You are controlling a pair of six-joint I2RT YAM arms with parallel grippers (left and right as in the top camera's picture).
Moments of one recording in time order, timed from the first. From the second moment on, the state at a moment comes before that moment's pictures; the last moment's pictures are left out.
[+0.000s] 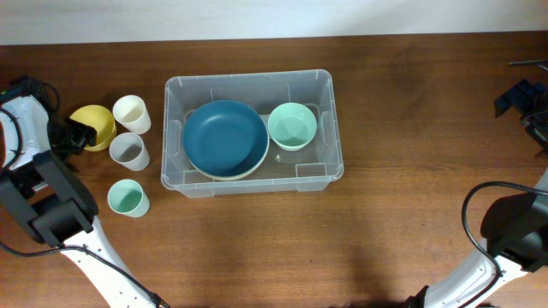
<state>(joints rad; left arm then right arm) 0.51 2.41 2.08 -1.25 -0.01 -0.62 -0.51 2.03 2.27 -1.69 0.03 0.49</state>
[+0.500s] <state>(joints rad) 0.53 2.41 2.06 -1.23 0.01 -0.61 -0.51 2.03 2.27 -1.69 0.03 0.49</state>
